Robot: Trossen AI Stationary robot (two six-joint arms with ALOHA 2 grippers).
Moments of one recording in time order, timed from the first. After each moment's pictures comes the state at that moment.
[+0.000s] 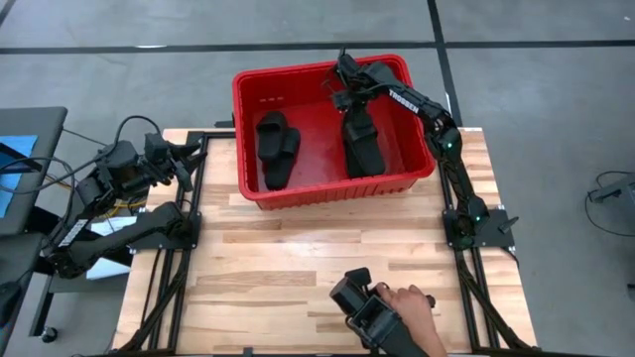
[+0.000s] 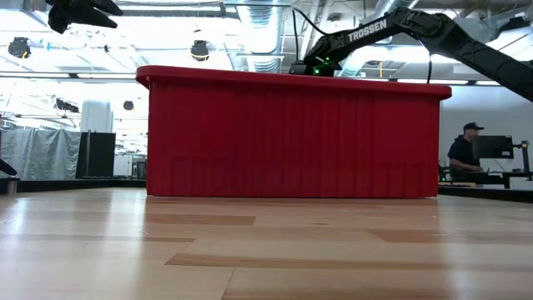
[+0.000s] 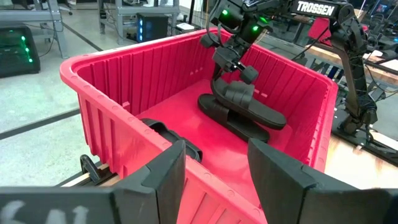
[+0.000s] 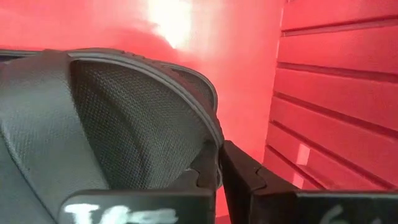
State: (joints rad) left arm 0.66 0.35 0.88 -0.75 -0.02 -0.20; right arm -0.76 2.31 2.30 -1.22 0.16 -1.04
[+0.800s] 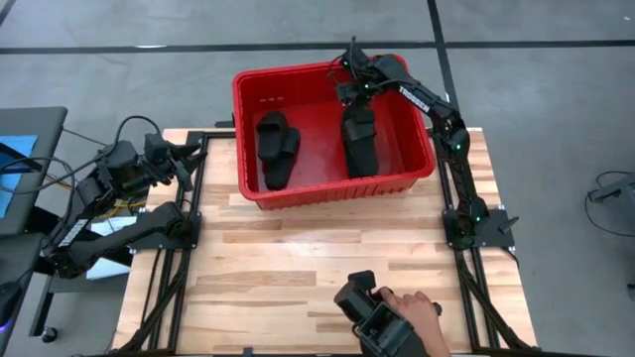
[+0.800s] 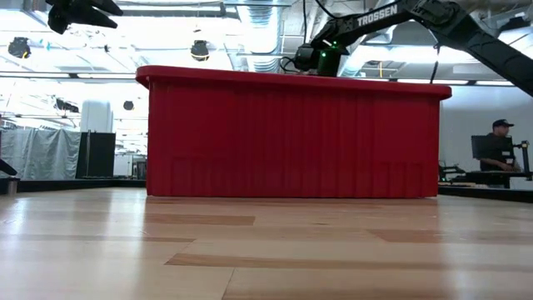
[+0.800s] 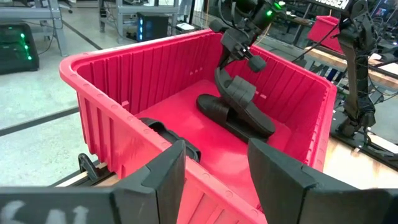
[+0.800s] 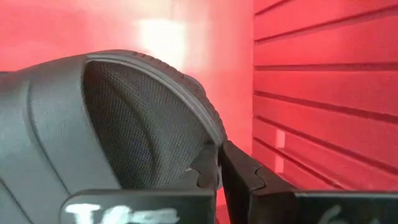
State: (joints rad) left arm 0.66 0.35 0.88 -0.75 -0.02 -0.22; right arm -0.77 2.22 2.30 -1.24 0.11 -0.98
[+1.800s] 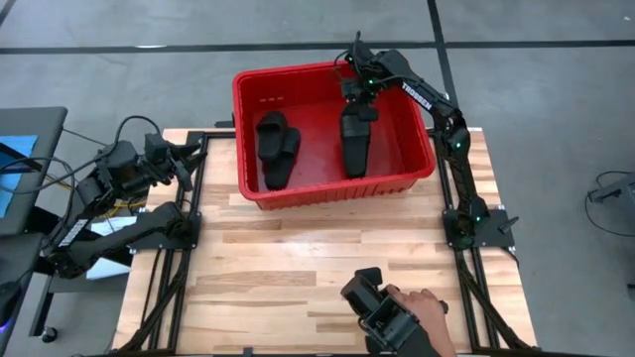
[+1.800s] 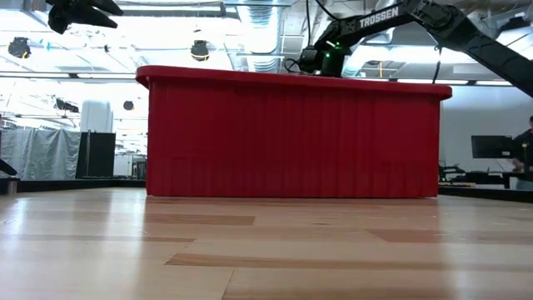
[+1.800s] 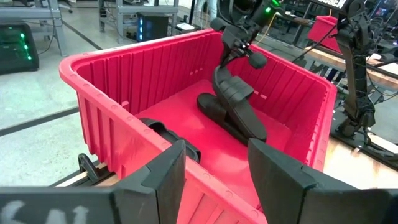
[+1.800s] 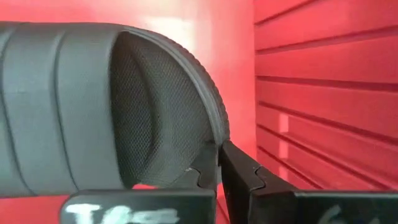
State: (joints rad) left arm 0.66 0.35 0.88 -0.75 -0.02 -0.22; right arm -0.80 2.23 2.34 -1.29 0.08 -0.97
